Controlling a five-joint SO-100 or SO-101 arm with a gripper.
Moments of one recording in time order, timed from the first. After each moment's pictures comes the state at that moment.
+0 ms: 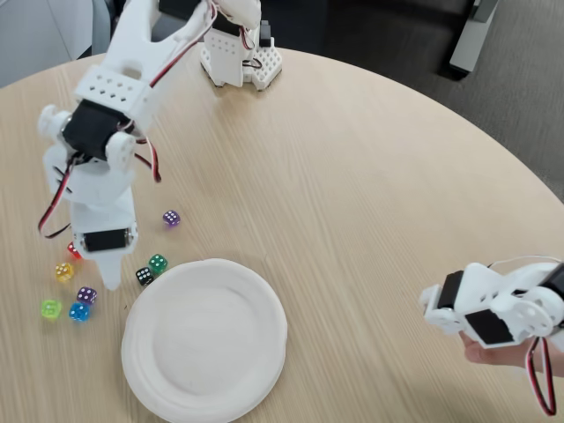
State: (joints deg) arm 23.7 53.6 57.8 68.6 59.4
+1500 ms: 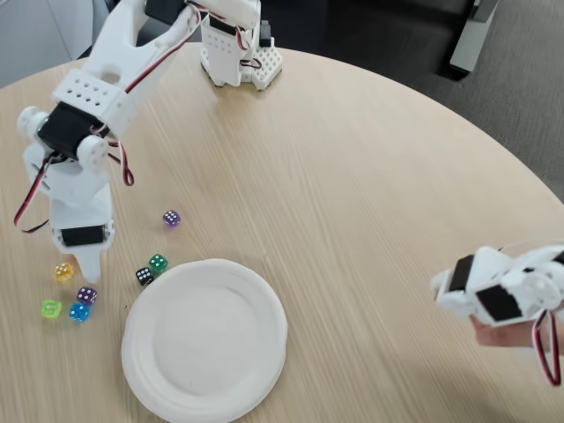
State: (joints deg) arm 29.1 49.7 57.2 68.2 55.3
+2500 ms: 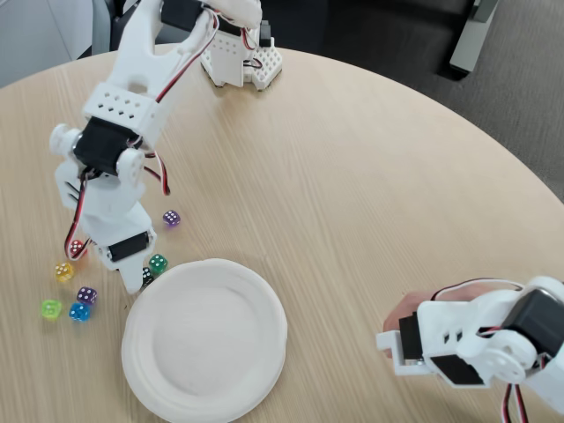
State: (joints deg) arm 22.3 49.7 57.2 68.2 41.1
